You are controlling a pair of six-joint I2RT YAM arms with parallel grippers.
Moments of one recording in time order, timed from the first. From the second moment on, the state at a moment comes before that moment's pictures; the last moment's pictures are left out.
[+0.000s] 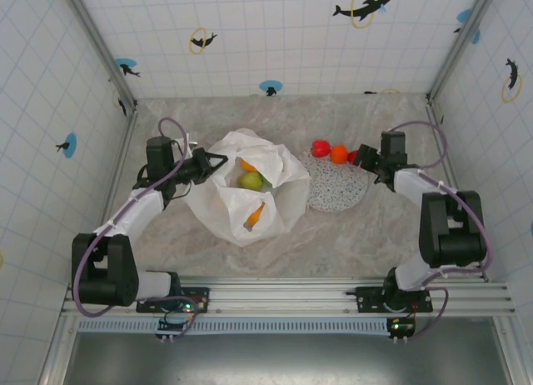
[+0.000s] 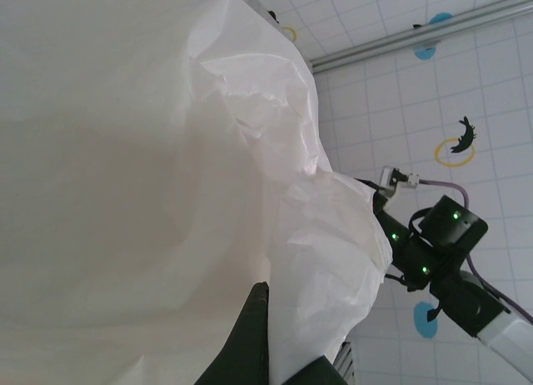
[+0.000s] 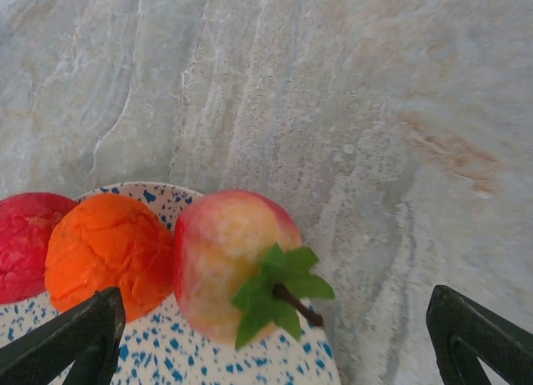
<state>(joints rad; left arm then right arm) -0.09 1.33 0.75 0.06 0.88 -0.81 0.07 1.63 0.87 -0.03 -0.06 0.43</state>
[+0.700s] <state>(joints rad) -0.09 1.33 0.75 0.06 0.88 -0.81 0.04 1.79 0.96 -0.02 -0.20 0.48</state>
